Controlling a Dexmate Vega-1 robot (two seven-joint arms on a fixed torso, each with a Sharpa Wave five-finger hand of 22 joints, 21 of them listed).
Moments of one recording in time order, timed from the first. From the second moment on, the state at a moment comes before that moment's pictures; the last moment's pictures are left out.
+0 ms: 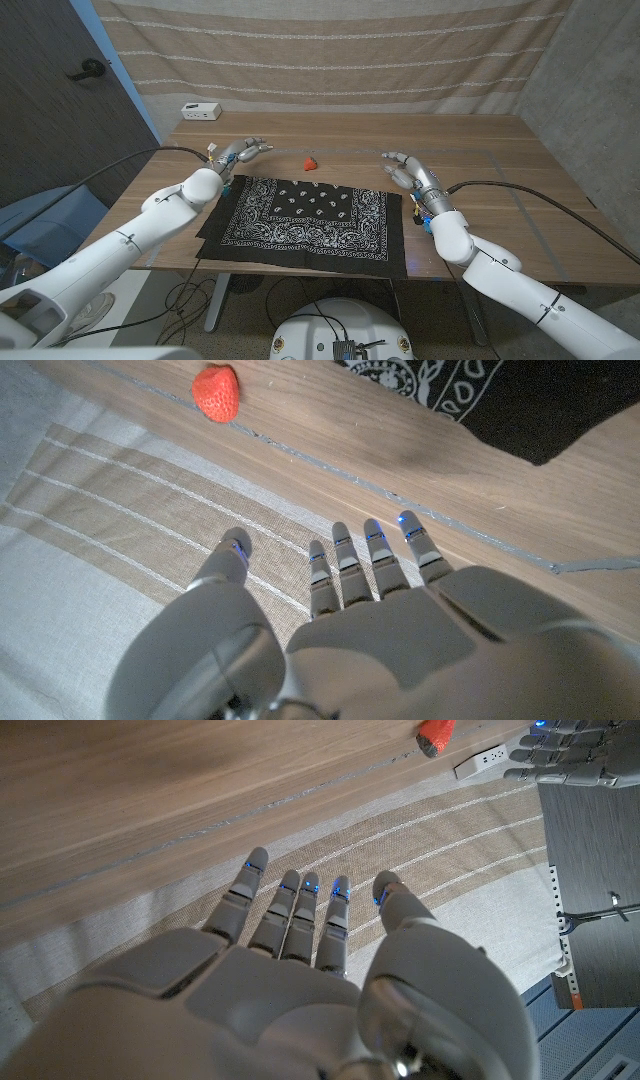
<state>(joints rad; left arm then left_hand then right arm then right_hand) 0.84 0.86 0.48 -1.69 -0.13 0.23 0.19 0.43 0.04 0.57 -0.17 0.17 0.24 -0.06 0.22 0.18 0.30 -0.02 0.30 0.21 0.25 0.02 0.24 0.18 -0.07 0.19 0.71 0.18 -1.16 -0.75 -0.51 -1.99 -0.19 -0.21 -0.48 0.56 0.17 0.50 -0.17 0.18 0.45 -0.02 0.22 0.18 0.40 0.04 0.23 0.19 0.34 -0.04 0.26 0.20 0.38 0.10 0.24 0.18</state>
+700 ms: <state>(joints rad) 0.83 0.97 0.53 -1.84 0.00 0.40 0.12 0.56 0.01 0.58 -0.18 0.17 0.35 -0.07 0.24 0.18 0.33 -0.04 0.30 0.22 0.23 0.00 0.23 0.18 -0.08 0.18 0.68 0.18 -1.21 -0.75 -0.59 -2.06 -0.37 -0.33 -0.51 0.63 0.18 0.51 -0.15 0.18 0.62 -0.02 0.25 0.18 0.55 0.05 0.25 0.19 0.45 -0.05 0.32 0.23 0.45 0.08 0.26 0.18</state>
